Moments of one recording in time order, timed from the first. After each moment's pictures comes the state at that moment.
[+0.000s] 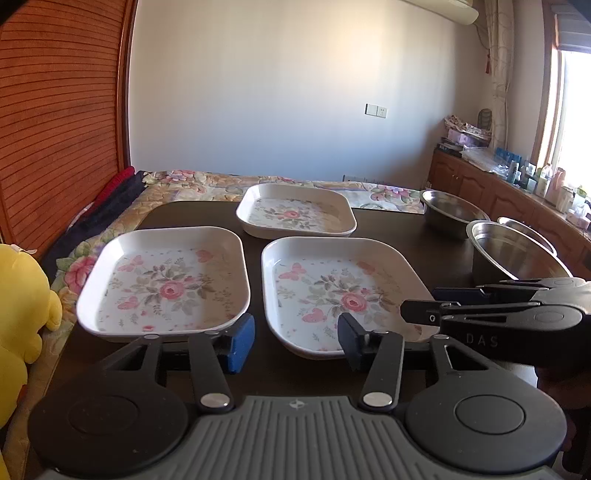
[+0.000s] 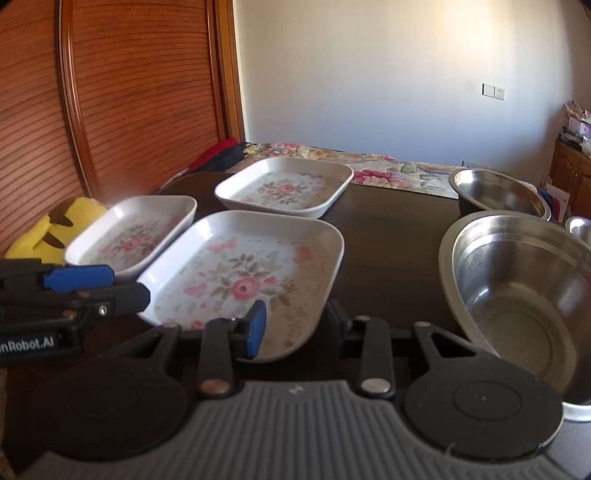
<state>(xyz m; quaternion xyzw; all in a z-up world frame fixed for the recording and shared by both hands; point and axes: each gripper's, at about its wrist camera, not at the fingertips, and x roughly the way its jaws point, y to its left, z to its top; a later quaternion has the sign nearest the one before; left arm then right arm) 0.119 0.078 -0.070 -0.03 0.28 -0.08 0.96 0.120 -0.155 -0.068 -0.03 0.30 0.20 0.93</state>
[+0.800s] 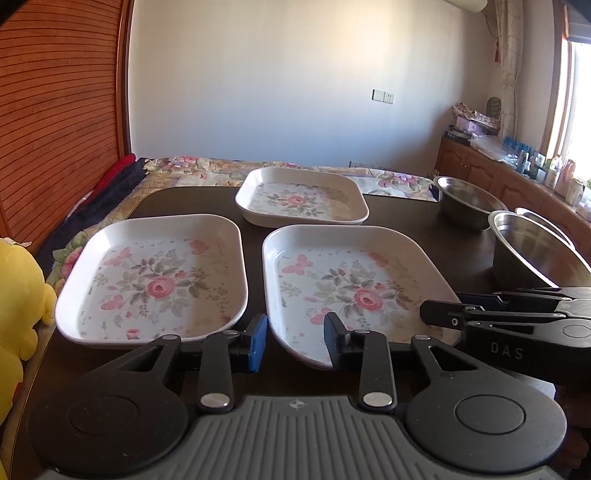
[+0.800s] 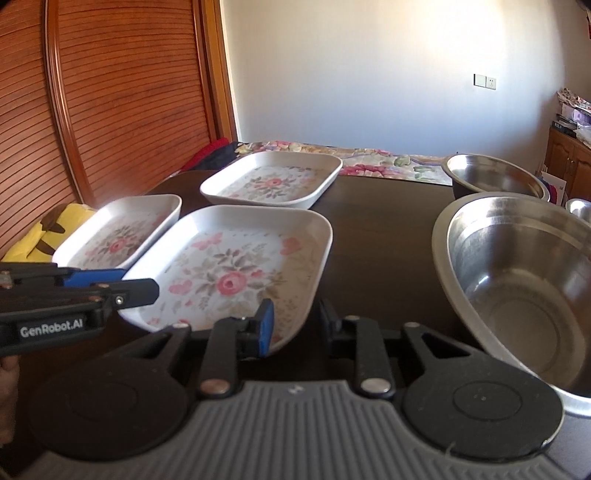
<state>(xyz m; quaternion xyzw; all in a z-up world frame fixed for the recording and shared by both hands) 0.147 0.075 -0.083 -0.02 0.30 -0.07 0.95 0.126 -0.162 -0.079 -0.01 0.30 0.19 0.93</state>
